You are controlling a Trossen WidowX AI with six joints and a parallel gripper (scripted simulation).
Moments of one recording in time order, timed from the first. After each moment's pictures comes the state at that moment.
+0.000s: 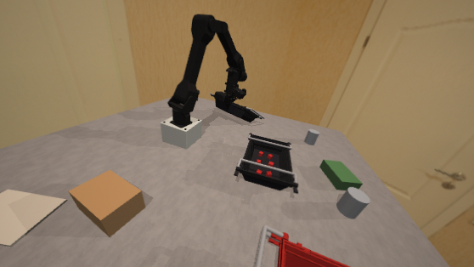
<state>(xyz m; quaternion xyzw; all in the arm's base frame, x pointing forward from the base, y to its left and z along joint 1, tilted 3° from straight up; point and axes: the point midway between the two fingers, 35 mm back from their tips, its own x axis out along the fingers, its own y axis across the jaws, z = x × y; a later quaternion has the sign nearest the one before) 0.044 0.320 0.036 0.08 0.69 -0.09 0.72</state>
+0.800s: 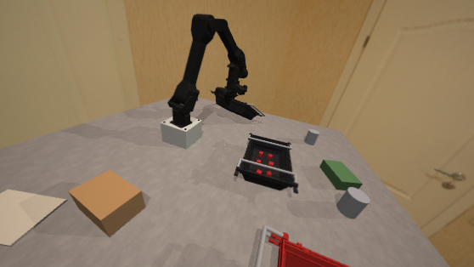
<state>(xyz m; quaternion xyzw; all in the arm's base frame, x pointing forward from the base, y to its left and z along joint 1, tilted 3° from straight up) 0.043 0.321 0.057 0.07 0.69 -0.10 0.72</state>
